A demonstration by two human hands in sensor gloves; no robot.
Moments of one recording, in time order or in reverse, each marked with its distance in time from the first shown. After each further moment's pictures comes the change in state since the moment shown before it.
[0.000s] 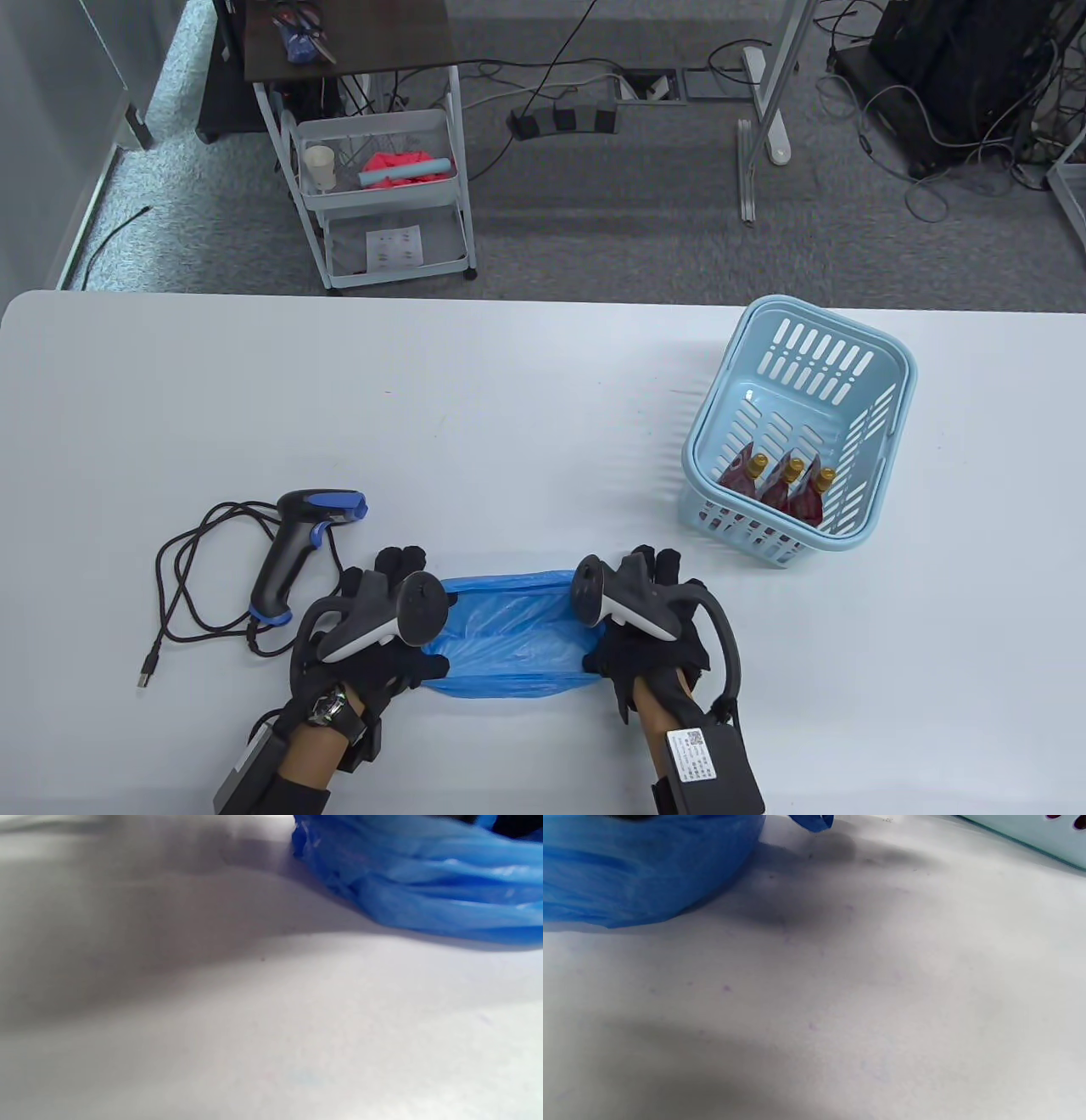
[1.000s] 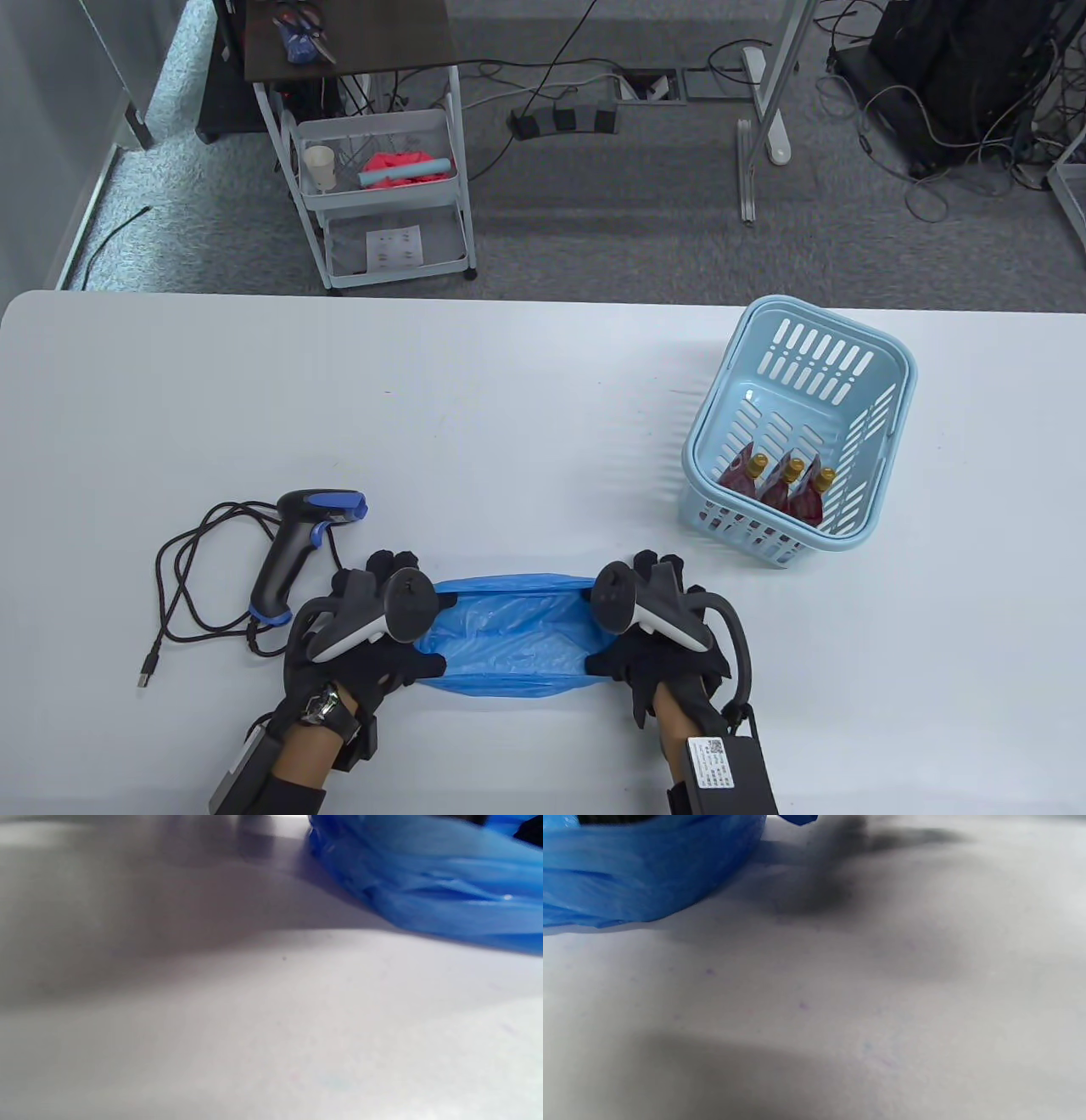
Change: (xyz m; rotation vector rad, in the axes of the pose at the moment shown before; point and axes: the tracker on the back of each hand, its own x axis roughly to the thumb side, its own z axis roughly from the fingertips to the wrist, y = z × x) left_hand -0.008 0.000 0.000 0.009 0.017 0.032; right_hand -0.018 0.012 -0.004 -0.060 -0.110 -0.120
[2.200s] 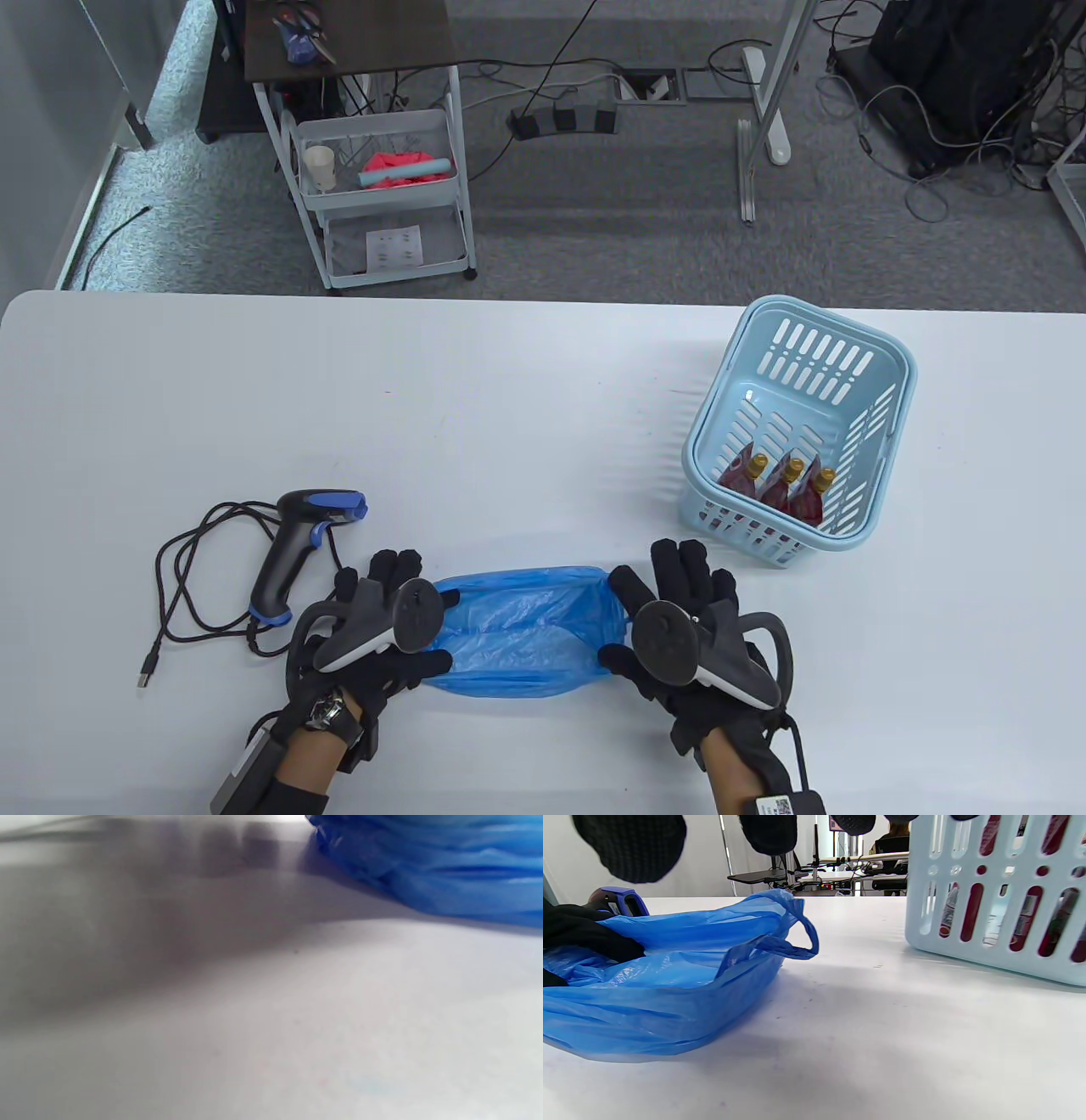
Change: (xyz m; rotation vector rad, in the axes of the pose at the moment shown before) left_hand 0.004 -0.004 0.001 0.068 0.004 -0.063; right_hand -0.020 -0.035 0.079 -0.402 -0.151 -0.004
